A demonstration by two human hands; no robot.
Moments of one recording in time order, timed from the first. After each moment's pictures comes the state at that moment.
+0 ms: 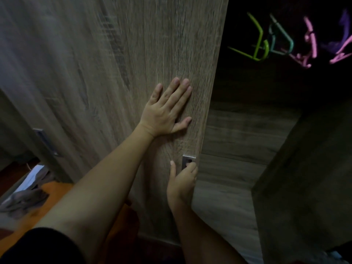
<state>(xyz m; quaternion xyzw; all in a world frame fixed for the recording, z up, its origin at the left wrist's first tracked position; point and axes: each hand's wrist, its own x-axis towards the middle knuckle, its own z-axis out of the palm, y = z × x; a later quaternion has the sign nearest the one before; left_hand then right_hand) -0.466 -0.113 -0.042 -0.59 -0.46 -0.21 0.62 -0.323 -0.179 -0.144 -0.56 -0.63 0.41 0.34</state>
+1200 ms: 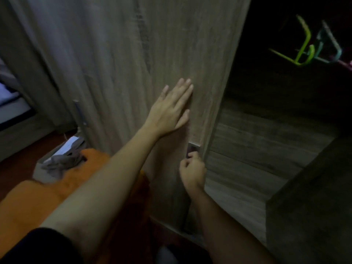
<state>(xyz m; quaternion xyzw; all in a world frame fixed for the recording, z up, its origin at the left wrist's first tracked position) -0.468 -0.196 -0.048 -0.58 -0.64 -0.21 0.46 -0.337 -0.167 -0.169 -0.45 -0.80 0.27 0.28</state>
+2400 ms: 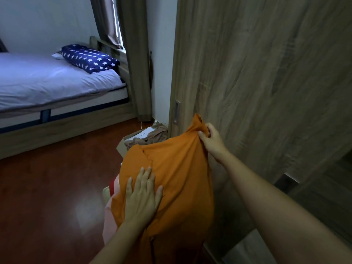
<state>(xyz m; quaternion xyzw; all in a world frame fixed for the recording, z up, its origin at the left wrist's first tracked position) -0.433 -0.524 -0.211 -0.15 -0.96 -0.13 0.19 -0.501 -0.286 -0.087 -0.05 -0.82 0.56 0.14</state>
